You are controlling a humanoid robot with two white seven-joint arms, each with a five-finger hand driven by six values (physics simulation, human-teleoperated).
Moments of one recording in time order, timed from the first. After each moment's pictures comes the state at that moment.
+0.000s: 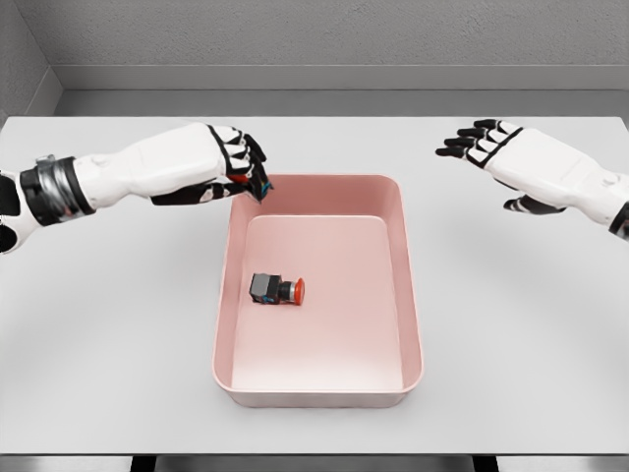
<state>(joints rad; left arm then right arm) -0.67 0.78 -0.68 -1.62 -0.24 -0.61 -0.28 -0.31 -0.60 0.01 -1.70 0.63 -0.61 0.61</state>
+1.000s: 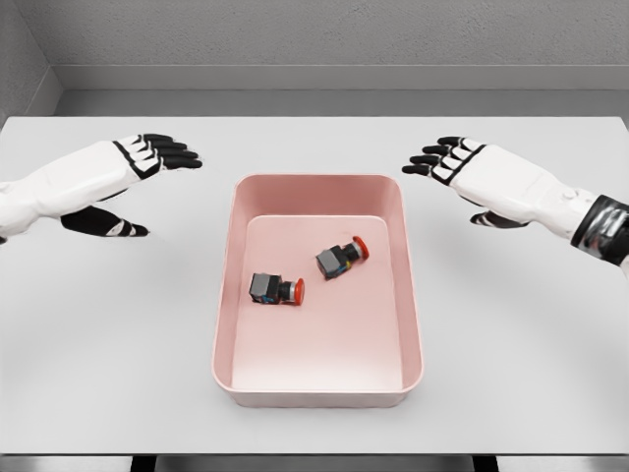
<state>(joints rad) -0.38 0.94 -0.38 -1.65 -0.17 -0.61 -0.31 -0.29 -0.53 0.06 -1.73 0.66 -0.61 0.61</state>
